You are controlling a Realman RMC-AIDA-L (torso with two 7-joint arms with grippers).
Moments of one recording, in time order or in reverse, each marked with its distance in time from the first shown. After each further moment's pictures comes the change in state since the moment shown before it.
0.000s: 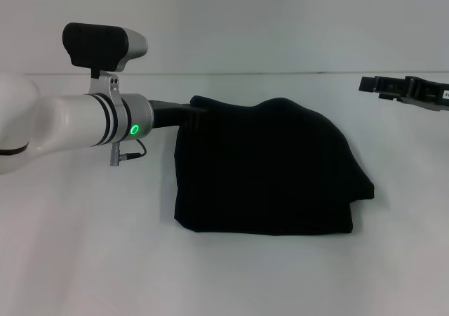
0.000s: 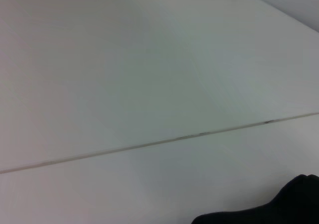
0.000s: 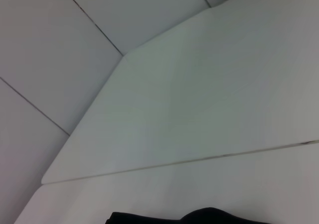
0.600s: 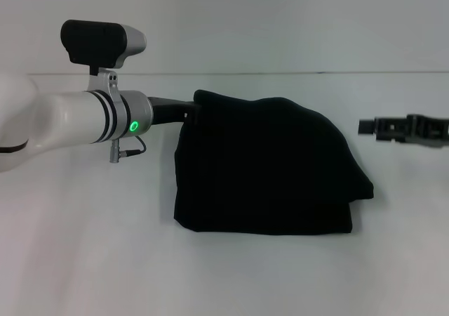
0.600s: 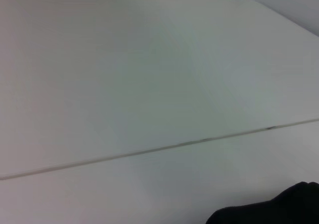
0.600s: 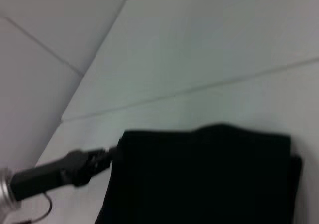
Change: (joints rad) left arm -0.004 0.002 -0.005 0.002 -0.007 -0.004 0.001; right arm -0.018 -0.035 -0.008 0.016 -0.107 -0.167 0.077
